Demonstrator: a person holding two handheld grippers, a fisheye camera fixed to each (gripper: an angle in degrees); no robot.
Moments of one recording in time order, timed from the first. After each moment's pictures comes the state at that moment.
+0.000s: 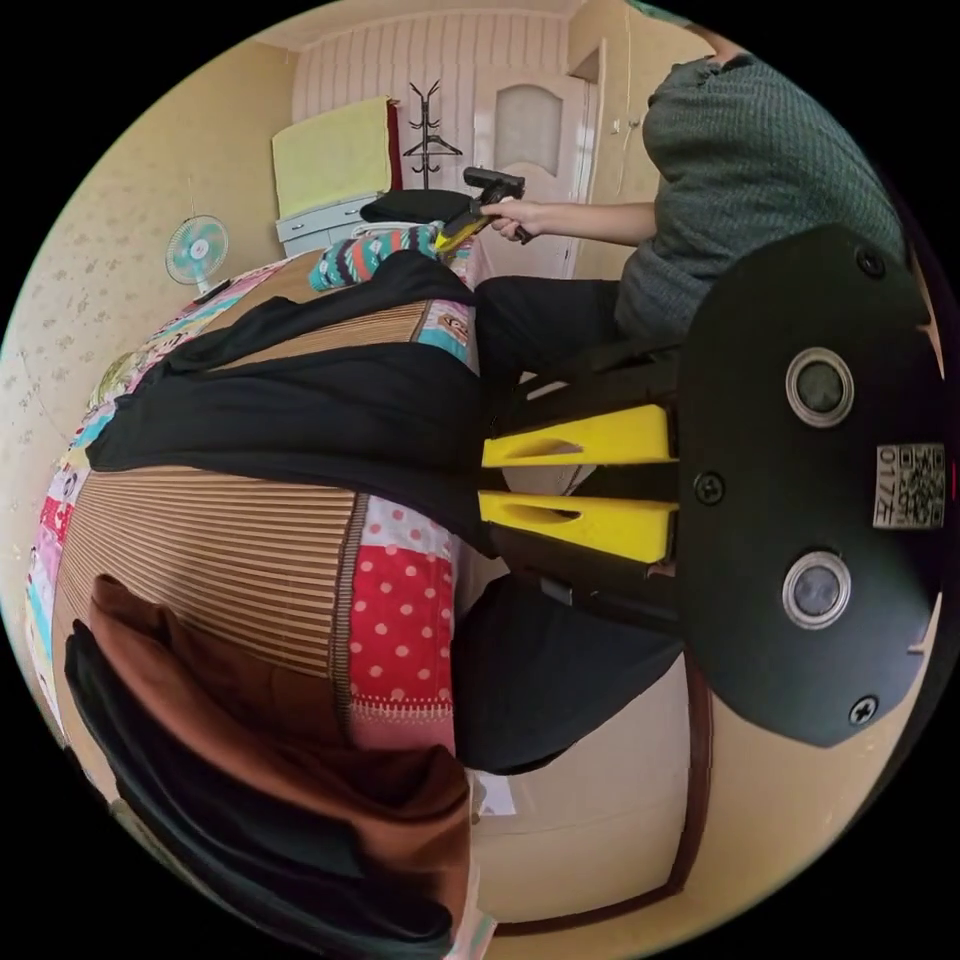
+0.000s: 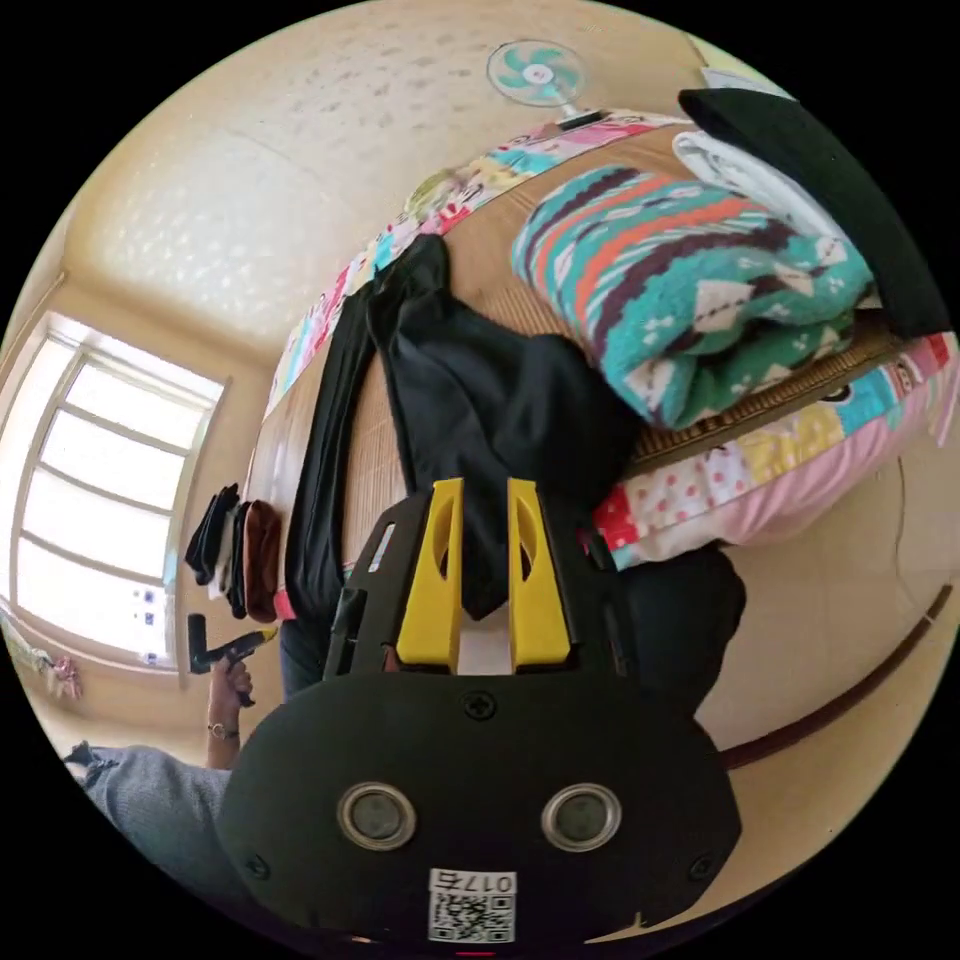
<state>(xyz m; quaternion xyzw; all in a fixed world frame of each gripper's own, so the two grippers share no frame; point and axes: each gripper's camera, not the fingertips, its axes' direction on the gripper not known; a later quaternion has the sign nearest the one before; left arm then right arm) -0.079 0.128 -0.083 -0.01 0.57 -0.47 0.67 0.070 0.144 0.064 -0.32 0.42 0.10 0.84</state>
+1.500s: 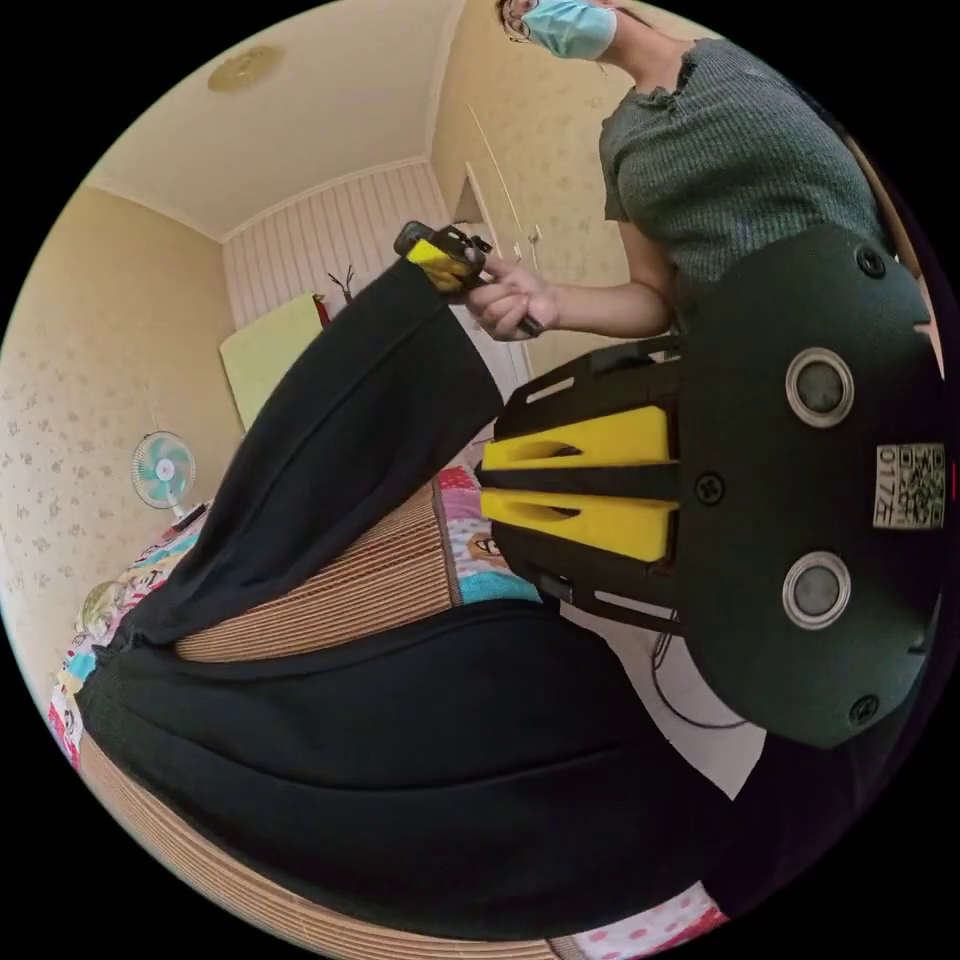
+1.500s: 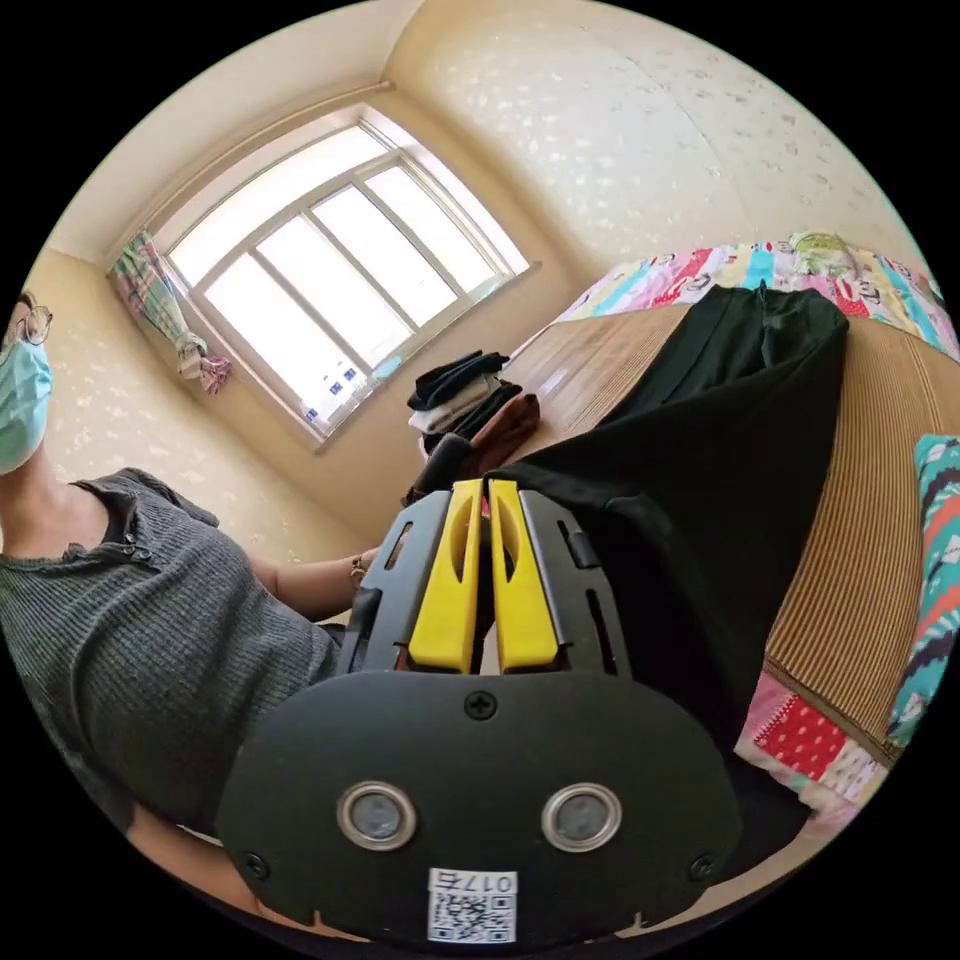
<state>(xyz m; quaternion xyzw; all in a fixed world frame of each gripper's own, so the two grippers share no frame) -0.038 0.041 -0.062 0.22 0.73 -0.37 0.54 -0.258 0.298 0.262 -0.51 -0.01 -0.09 0.86</state>
